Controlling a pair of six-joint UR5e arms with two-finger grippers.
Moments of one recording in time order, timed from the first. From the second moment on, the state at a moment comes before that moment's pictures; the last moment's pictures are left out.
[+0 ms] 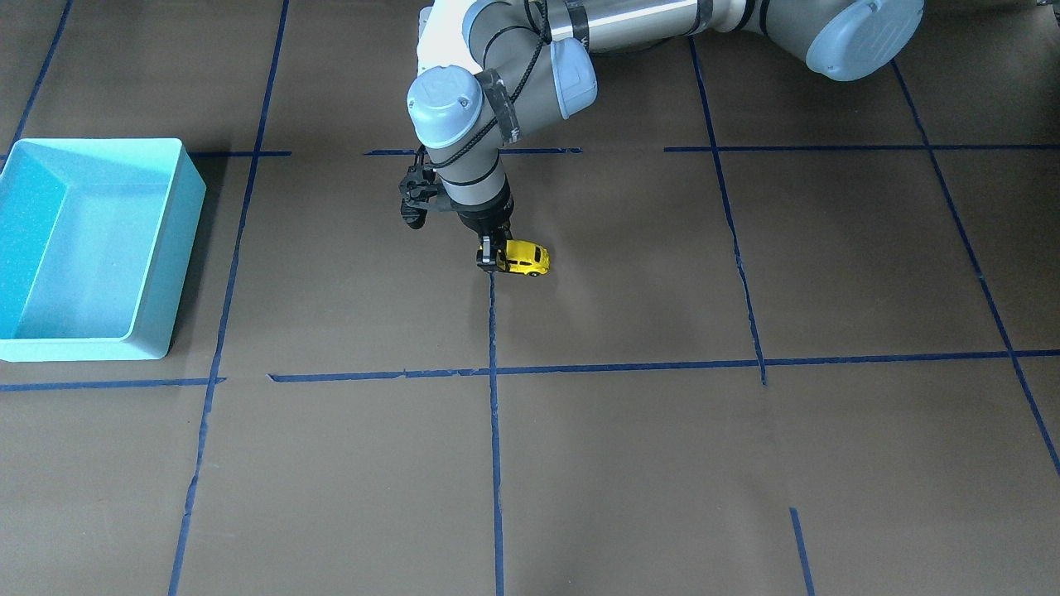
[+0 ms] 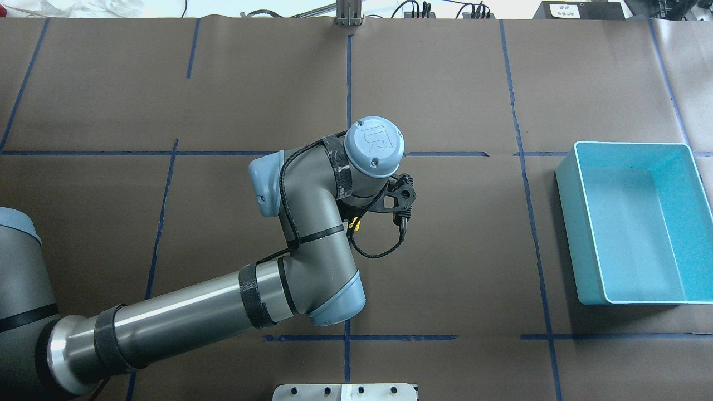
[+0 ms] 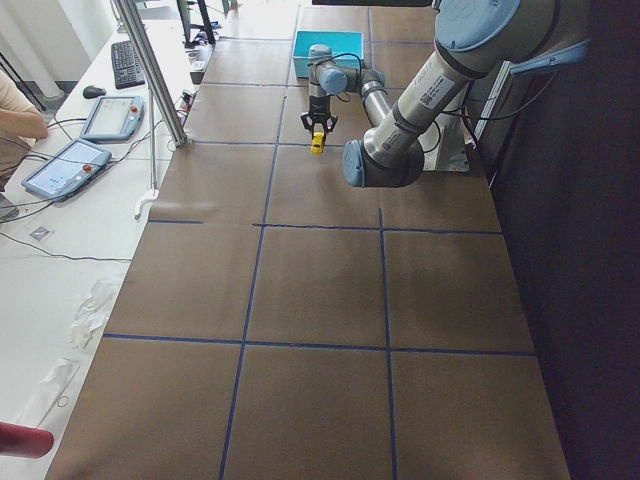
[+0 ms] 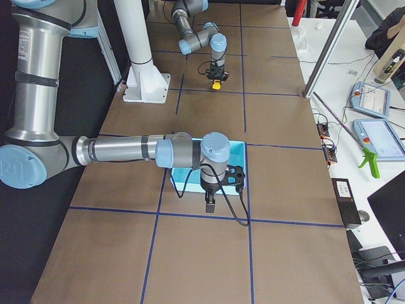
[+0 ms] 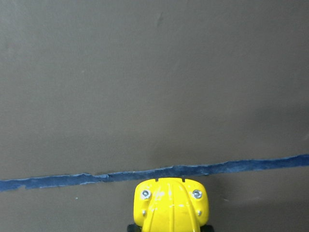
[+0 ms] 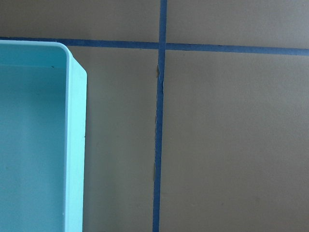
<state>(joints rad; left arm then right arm) -0.46 -2.56 -1.37 -1.39 -1.83 0.49 1.52 -1.74 1.84 -1.65 2.29 0.03</state>
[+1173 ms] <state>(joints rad) -0.44 -2.52 -1.36 -1.62 -1.90 0.39 1.52 -1.74 1.84 -1.65 2.29 0.03</state>
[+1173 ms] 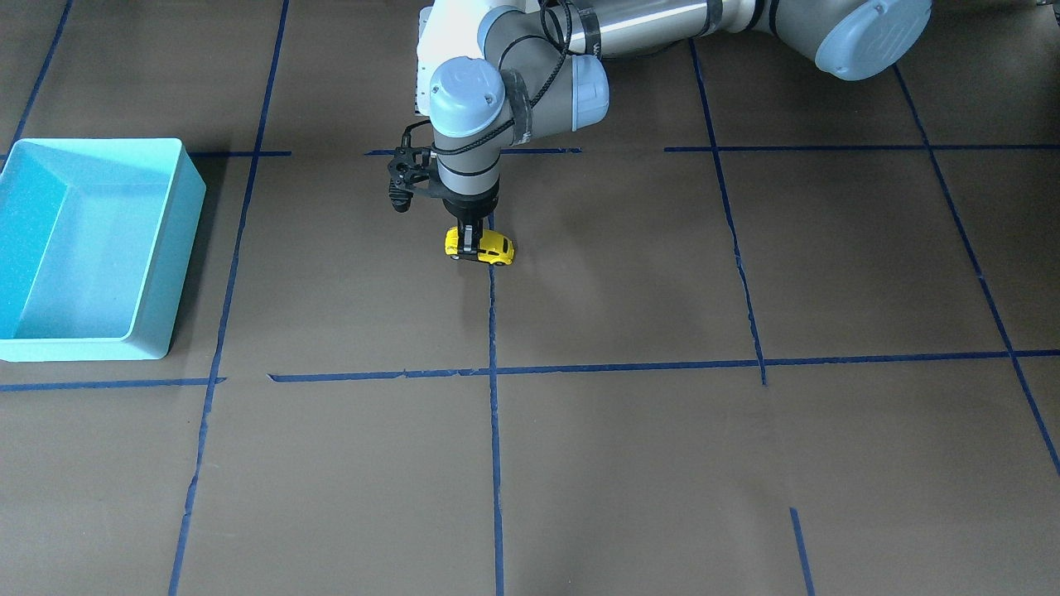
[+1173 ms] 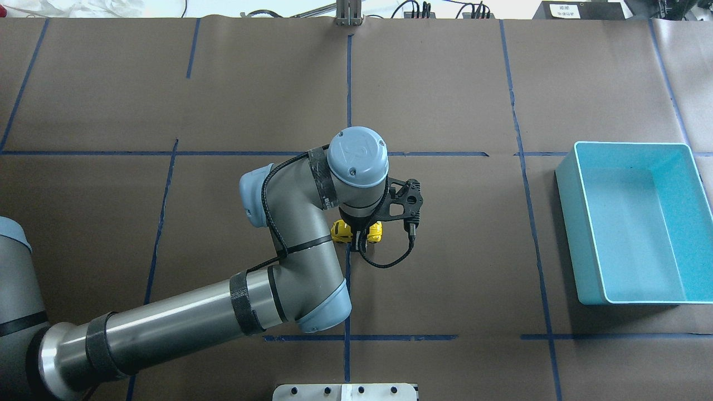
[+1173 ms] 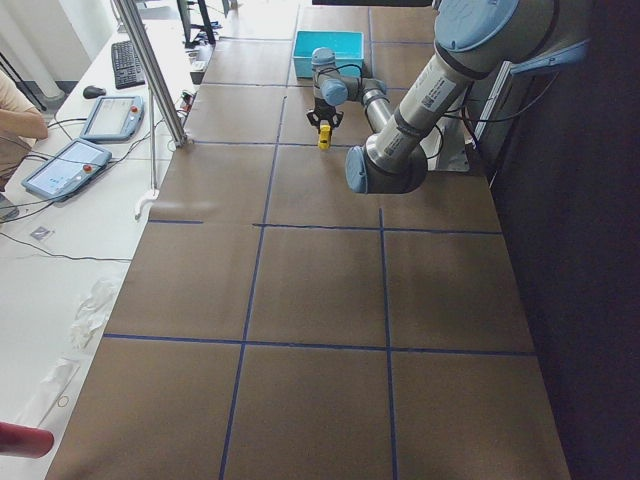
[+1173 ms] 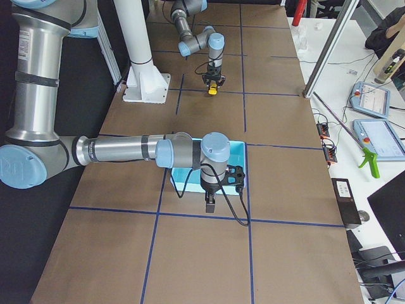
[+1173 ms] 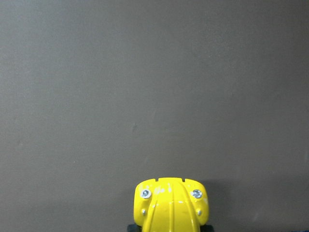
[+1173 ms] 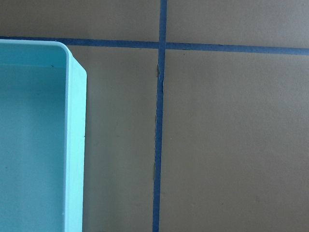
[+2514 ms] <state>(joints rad) -0.45 -2.35 -1.50 -1.63 -1.90 0.40 1.52 -1.74 1.83 -1.65 2.29 0.03</state>
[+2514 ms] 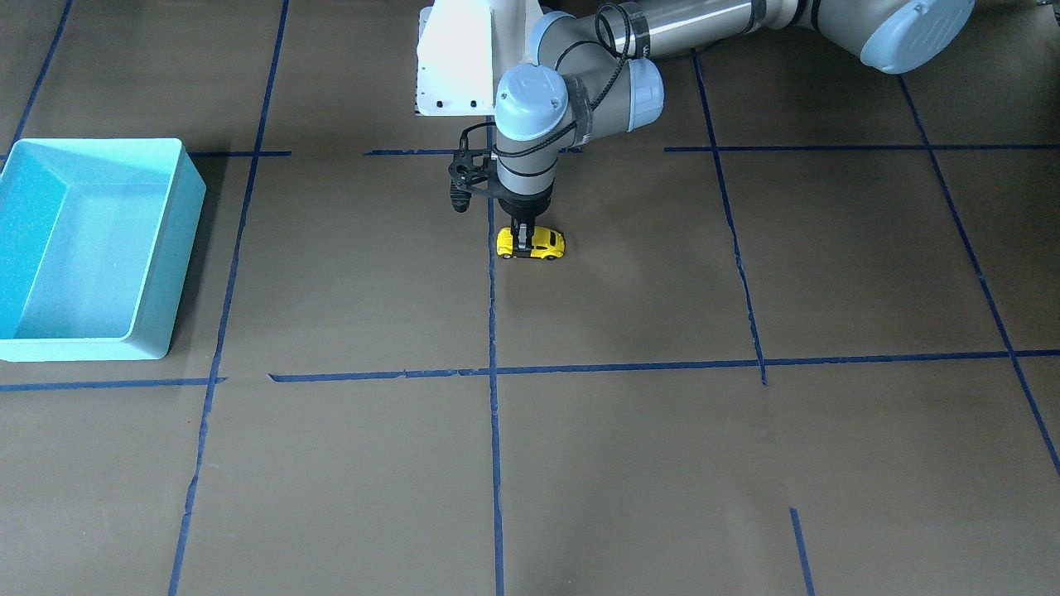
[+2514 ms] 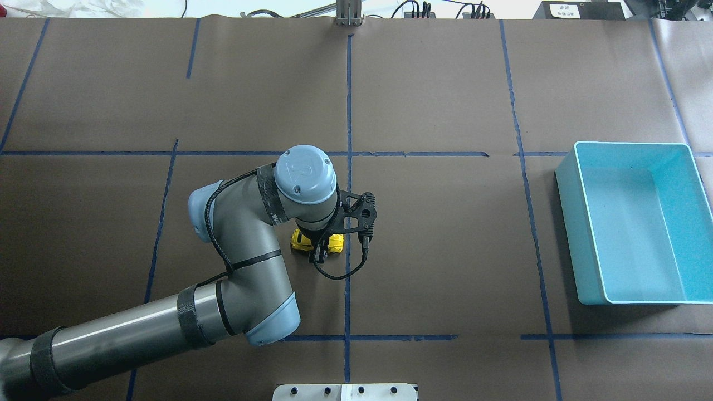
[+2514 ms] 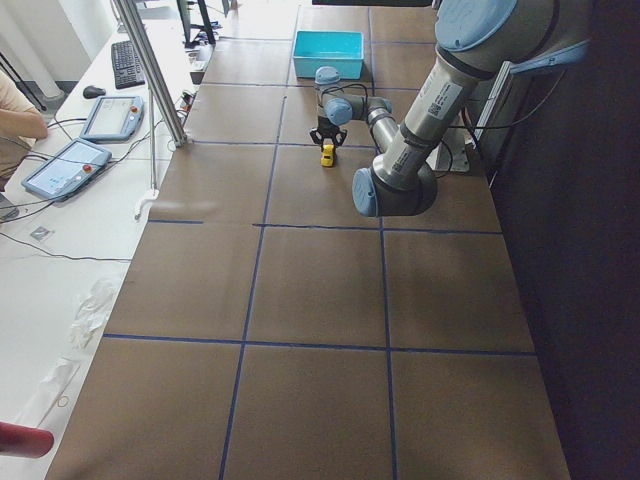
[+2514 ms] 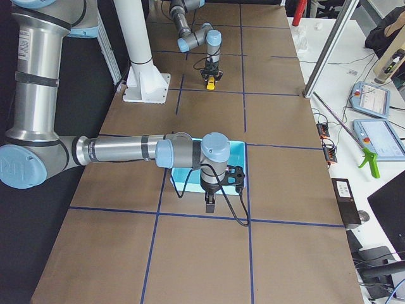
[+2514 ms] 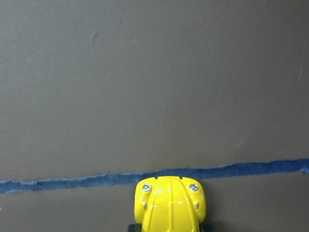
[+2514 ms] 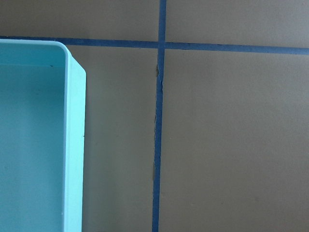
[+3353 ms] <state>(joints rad) -0.46 -2.31 -1.54 -1.63 -1.90 0.40 1.52 -1.74 1.83 -1.65 2.29 0.03</state>
